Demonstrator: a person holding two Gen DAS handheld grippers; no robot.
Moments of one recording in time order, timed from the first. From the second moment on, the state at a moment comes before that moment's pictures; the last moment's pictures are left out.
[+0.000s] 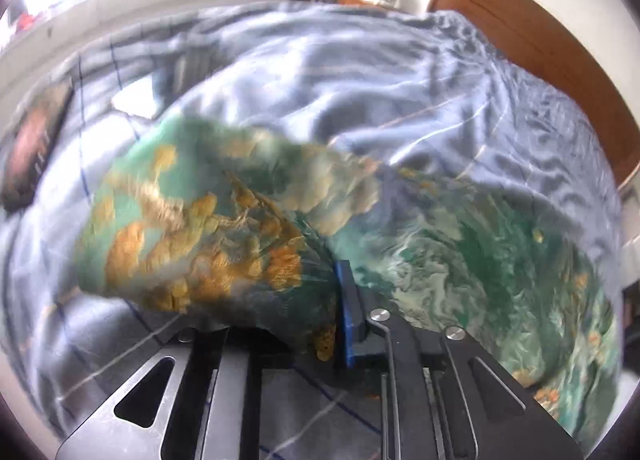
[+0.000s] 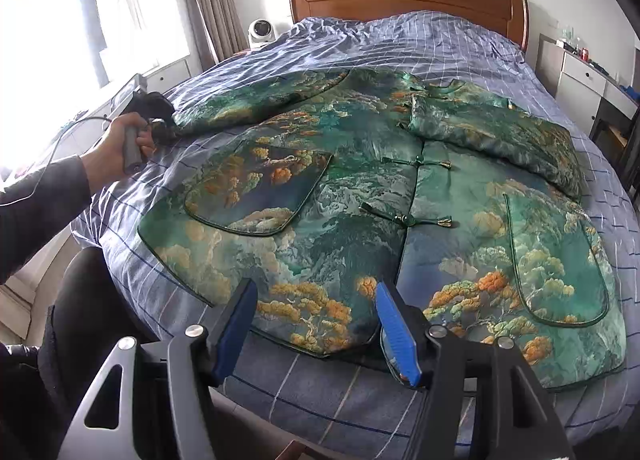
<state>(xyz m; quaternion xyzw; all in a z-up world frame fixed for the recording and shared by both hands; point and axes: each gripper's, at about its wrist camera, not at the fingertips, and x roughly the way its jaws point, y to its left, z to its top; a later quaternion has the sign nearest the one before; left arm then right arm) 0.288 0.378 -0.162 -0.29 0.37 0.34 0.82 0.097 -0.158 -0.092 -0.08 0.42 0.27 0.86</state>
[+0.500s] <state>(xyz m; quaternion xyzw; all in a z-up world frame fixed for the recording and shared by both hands) 0.318 0.117 -0.072 0.23 0.27 0.20 0.91 0.092 -0.173 -0.086 -0.05 0.41 0.27 0.87</state>
